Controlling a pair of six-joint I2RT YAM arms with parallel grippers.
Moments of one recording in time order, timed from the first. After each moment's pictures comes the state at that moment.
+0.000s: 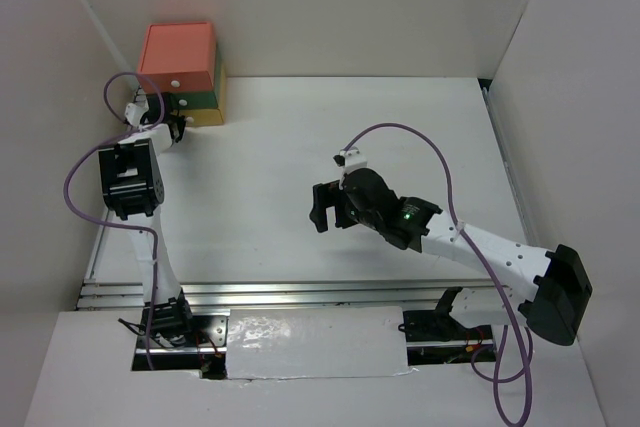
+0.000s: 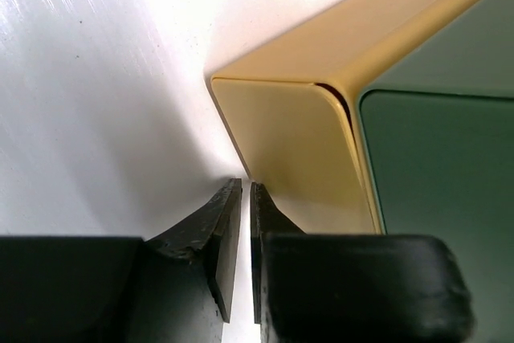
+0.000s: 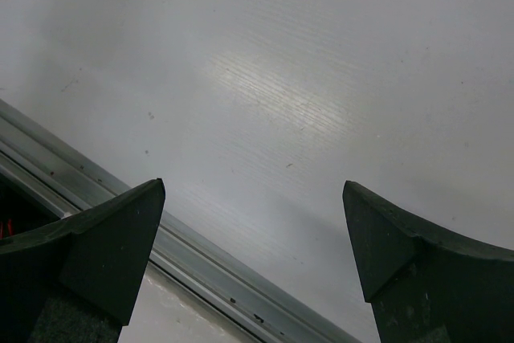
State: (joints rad) left arm 0.21 2.29 1.65 -0.06 -0.23 -1.12; right arm 0.90 1.20 0.90 -0.32 0.19 0.49
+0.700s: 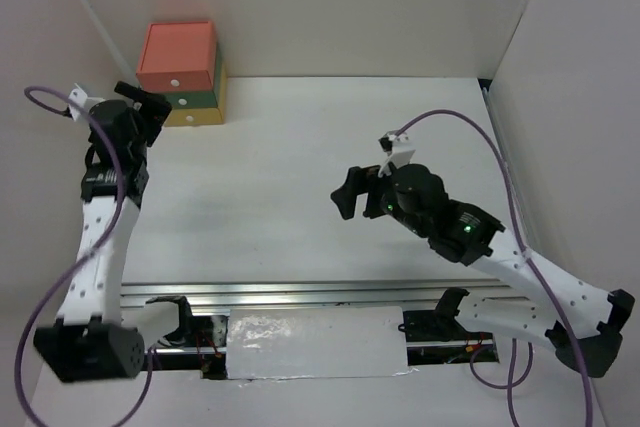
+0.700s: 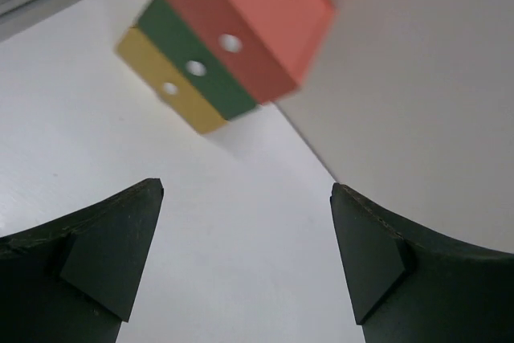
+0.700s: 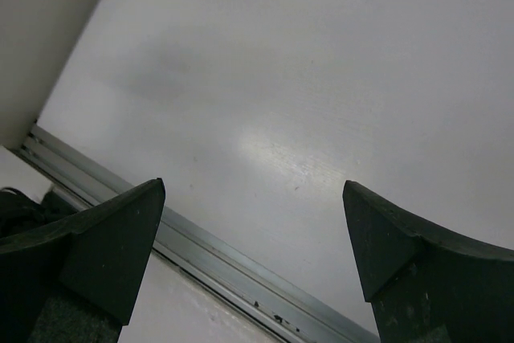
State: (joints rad) left arm 0.13 1.19 1.14 -0.27 -0.27 -0.91; right arm 0.90 0.94 0.98 -0.45 0.25 0.51
